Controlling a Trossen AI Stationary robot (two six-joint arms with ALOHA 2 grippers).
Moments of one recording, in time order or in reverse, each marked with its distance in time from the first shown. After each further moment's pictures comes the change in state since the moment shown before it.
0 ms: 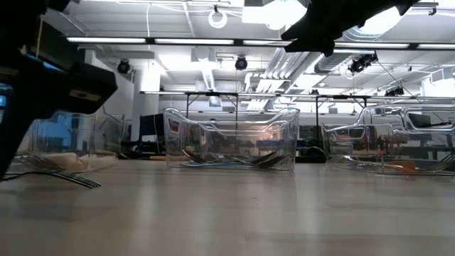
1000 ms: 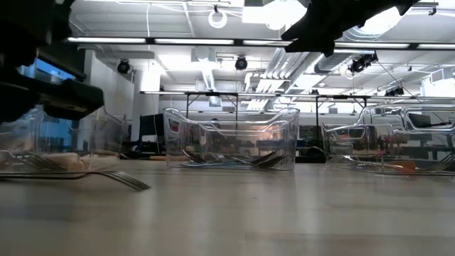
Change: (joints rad) left arm 0.004 -0.013 -0.001 -0.168 -0.001 -0.078; right arm 0.000 0.000 0.000 -0.002 0.002 0.008
